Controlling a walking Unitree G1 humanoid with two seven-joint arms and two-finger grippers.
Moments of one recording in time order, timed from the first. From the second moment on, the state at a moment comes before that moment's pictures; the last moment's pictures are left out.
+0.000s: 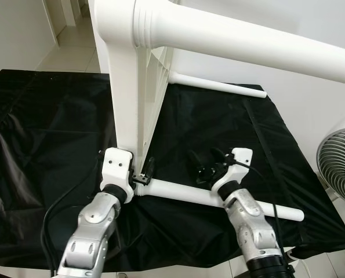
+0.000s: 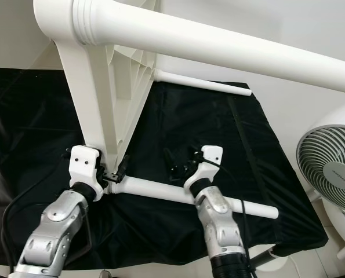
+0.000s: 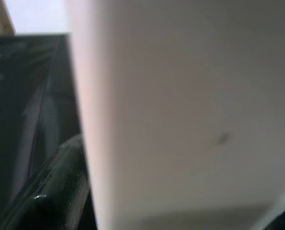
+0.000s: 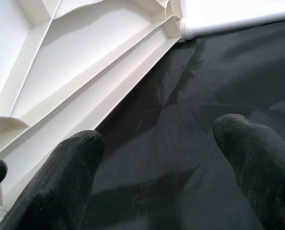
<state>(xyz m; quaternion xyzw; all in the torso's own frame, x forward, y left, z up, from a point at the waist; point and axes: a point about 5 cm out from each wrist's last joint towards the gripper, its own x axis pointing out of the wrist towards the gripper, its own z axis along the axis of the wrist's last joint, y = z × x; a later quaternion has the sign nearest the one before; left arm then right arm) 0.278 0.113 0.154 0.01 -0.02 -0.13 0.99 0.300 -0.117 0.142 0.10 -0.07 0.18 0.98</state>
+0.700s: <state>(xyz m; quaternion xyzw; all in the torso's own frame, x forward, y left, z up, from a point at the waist) 0.285 0.112 0.155 0.01 -0.01 -0.10 0.99 0.298 -0.100 0.150 0.11 -0.08 0.15 0.98</state>
